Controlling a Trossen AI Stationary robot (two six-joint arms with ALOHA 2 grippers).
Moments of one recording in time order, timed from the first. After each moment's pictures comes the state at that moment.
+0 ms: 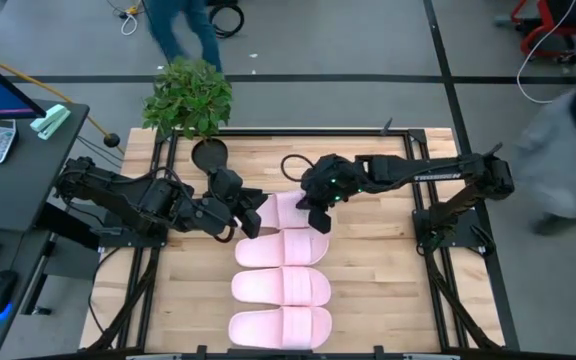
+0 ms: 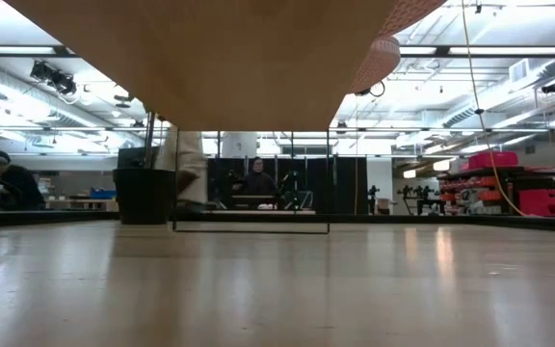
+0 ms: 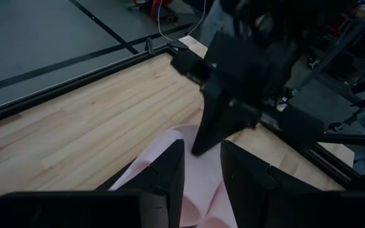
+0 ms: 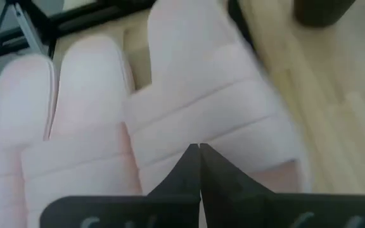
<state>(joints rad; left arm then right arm) -0.35 1.38 1.50 -0.74 -0.77 -0.85 -0.05 1.54 1.33 -0.52 -0.13 0.25</state>
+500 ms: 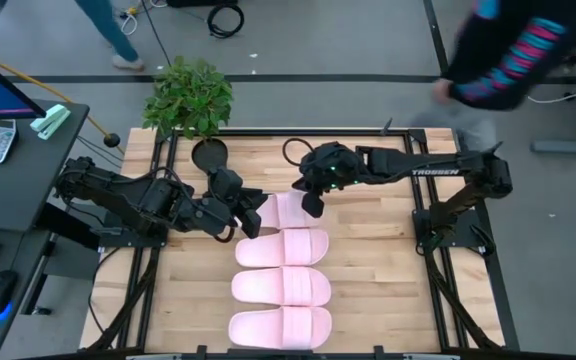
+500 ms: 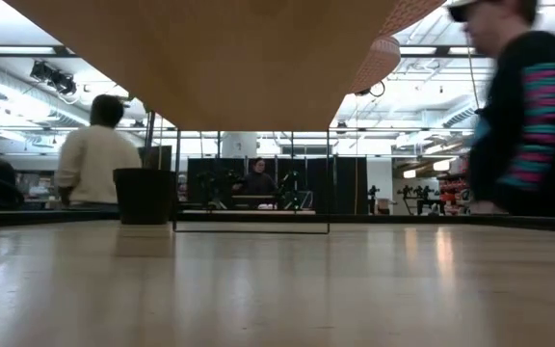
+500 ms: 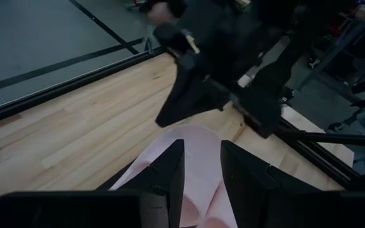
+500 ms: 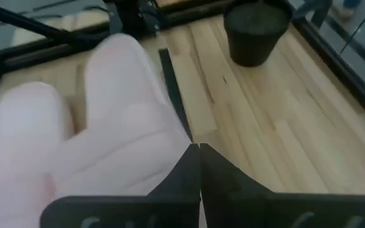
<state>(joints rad) -0.35 1.38 1.50 -0.74 -0.77 -0.85 -0.11 1.54 1.33 -0.45 -0.01 0.21</state>
